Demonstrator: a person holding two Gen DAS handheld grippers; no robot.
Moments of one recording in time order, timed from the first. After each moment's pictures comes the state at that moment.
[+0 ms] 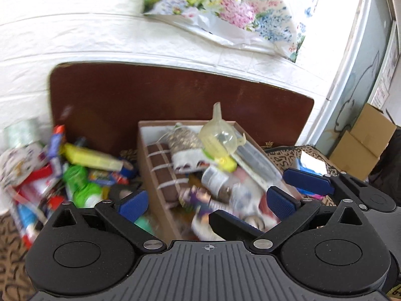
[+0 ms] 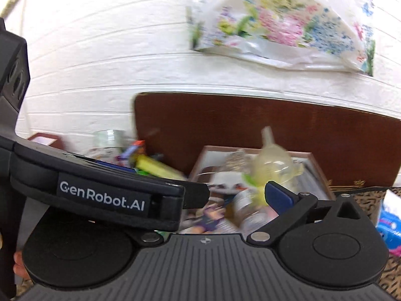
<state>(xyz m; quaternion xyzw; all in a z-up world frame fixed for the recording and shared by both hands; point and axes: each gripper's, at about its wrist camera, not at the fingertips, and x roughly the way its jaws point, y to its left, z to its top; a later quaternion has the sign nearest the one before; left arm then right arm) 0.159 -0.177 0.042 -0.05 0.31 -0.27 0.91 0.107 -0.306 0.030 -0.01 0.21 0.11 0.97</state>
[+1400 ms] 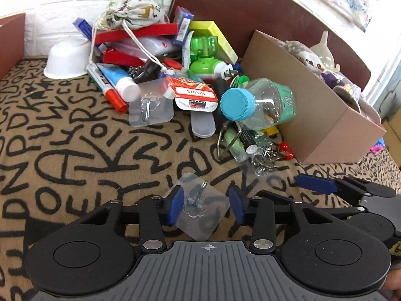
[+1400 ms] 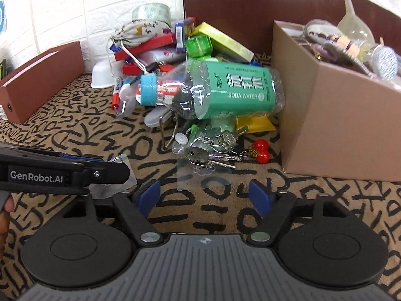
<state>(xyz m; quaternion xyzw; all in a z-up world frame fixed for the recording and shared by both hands) 0.125 -0.019 -0.139 -0.08 0.39 -0.18 0.90 0.112 -0.201 -0.140 -0.01 0.35 0.11 0.93</state>
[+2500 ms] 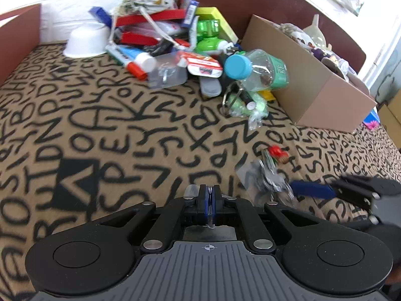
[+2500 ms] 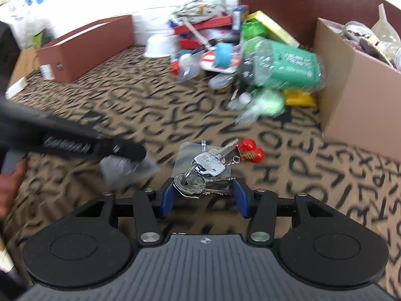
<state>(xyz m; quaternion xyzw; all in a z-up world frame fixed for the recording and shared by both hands) 0.064 0.009 -0.136 -0.07 0.42 -0.18 0.89 0.038 -0.177 -0.138 -0.05 0.38 0.20 0.90</state>
